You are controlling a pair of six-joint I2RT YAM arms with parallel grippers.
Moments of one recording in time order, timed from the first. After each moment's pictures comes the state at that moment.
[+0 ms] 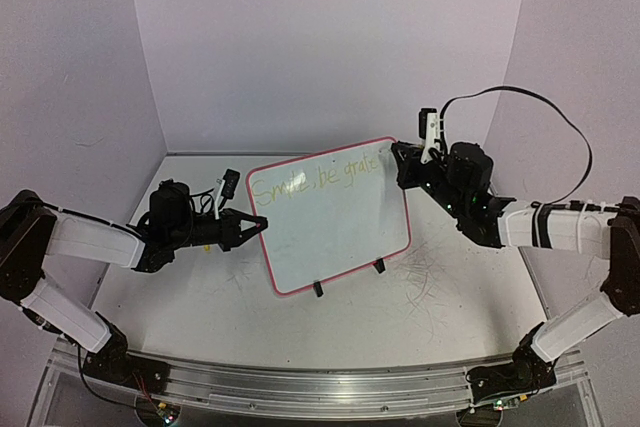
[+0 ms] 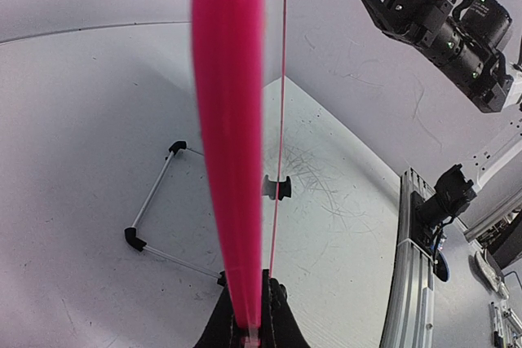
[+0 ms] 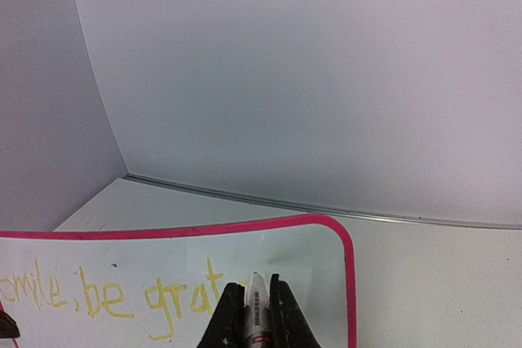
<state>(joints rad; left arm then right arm) -0.56 1.44 0.54 0.65 0.60 -0.36 0.64 1.44 0.86 0.57 0.19 0.15</state>
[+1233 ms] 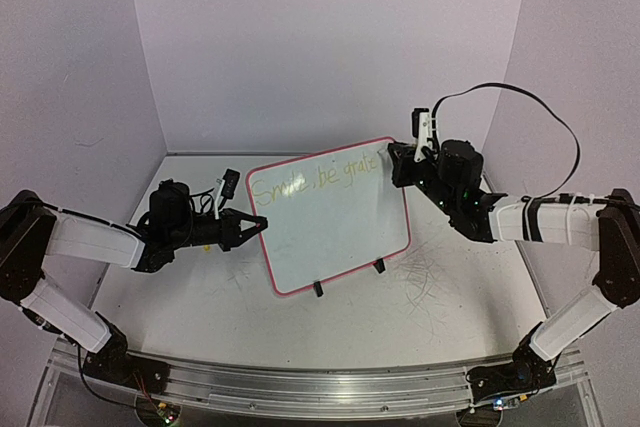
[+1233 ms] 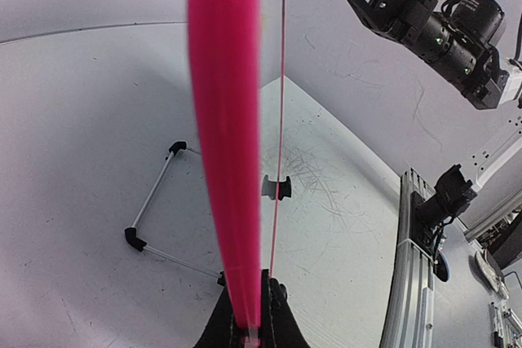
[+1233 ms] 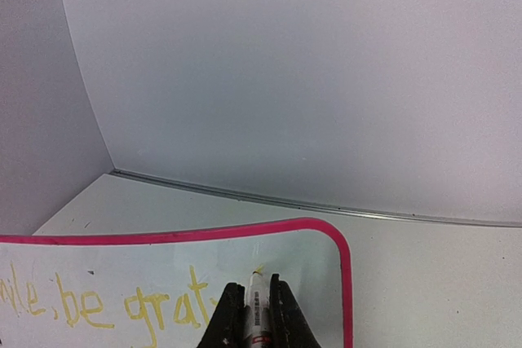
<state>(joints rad) -0.56 1.43 0.54 0.65 0.60 -0.36 0.64 1.51 0.91 0.56 0.21 0.14</state>
